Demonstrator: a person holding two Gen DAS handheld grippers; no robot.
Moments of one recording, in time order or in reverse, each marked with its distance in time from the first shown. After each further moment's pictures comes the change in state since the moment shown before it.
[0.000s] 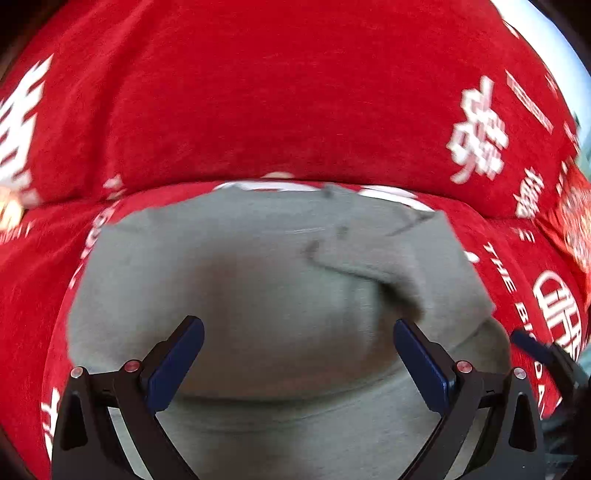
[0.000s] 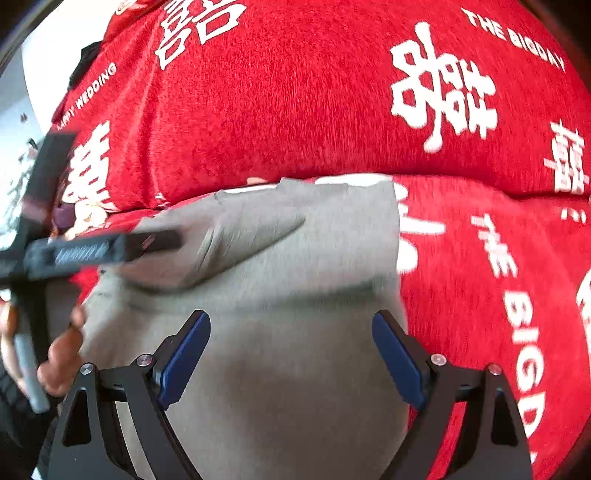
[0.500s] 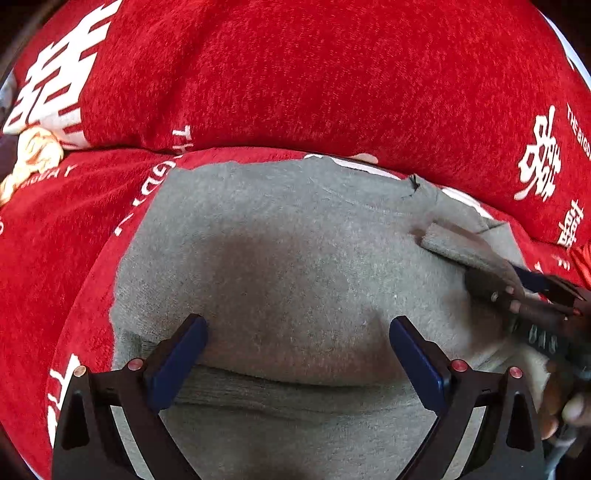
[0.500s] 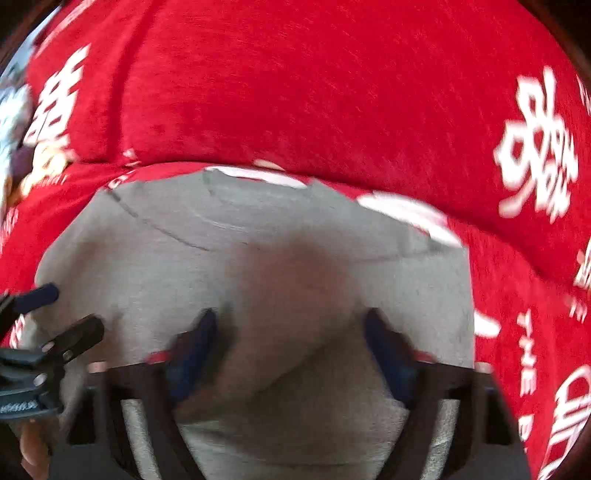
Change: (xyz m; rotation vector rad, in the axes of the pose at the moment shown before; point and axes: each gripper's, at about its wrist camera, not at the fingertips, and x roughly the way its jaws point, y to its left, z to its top) left arm 0.016 0.056 -0.022 -0.105 0.020 0.120; right arm 0.116 0.037 0.061 -0.103 0.247 -0.086
